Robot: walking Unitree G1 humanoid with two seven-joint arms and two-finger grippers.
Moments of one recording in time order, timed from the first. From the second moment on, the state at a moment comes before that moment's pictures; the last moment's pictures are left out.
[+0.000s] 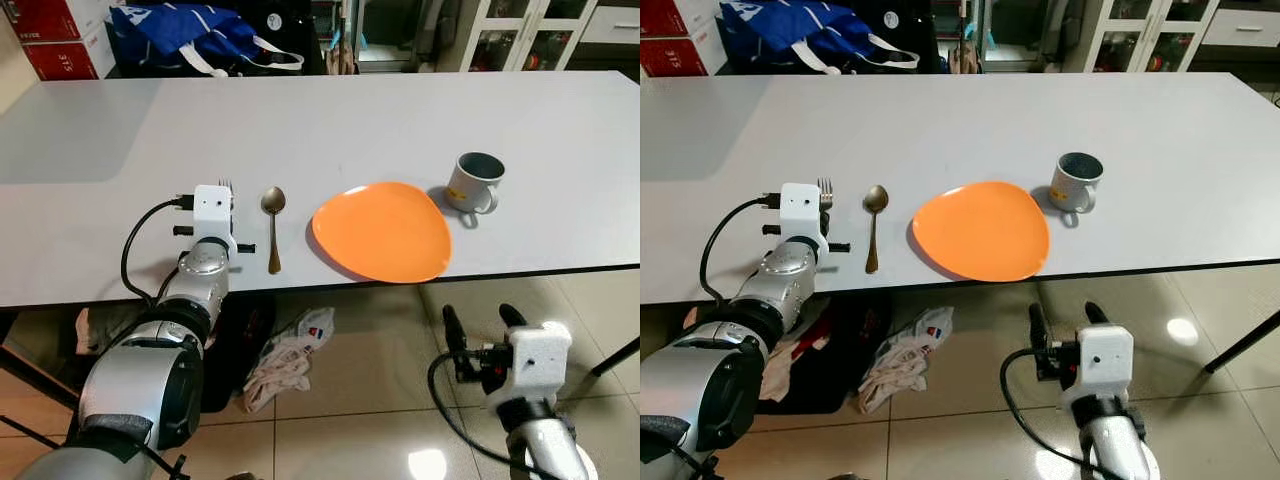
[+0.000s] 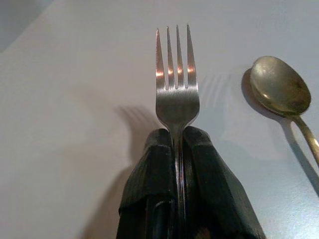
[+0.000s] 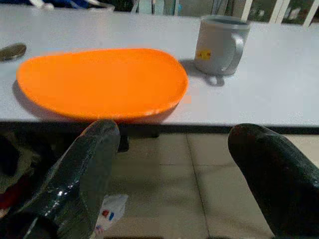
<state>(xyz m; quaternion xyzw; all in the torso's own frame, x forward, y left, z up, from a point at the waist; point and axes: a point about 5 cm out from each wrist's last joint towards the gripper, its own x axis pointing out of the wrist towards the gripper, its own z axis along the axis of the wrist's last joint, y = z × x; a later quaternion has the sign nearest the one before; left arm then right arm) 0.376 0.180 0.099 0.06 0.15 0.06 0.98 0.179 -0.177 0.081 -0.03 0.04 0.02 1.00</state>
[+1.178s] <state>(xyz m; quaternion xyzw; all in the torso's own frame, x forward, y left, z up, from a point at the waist) 0.376 0.177 0.096 0.05 0.17 0.07 0.98 0.139 -0.180 0.098 -0.04 0.07 0.03 1.00</state>
